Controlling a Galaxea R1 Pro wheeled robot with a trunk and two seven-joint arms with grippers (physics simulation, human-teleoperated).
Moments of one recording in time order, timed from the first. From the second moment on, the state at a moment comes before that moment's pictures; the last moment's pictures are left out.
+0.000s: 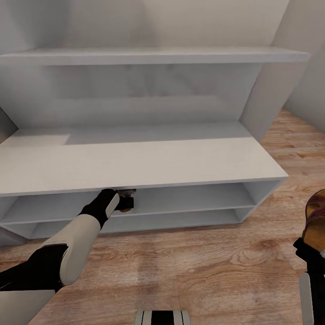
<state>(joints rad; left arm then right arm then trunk) -1.12 -0.09 0.12 -0.38 0.02 0.67 0.00 -0.28 0.00 -0.64 -1.51 -0.07 0.33 -0.26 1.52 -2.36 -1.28</state>
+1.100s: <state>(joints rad) -1.12 -0.09 0.12 -0.39 0.02 0.67 0.00 -0.28 0.00 -0.64 -1.51 -0.07 0.33 -0.26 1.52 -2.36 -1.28</state>
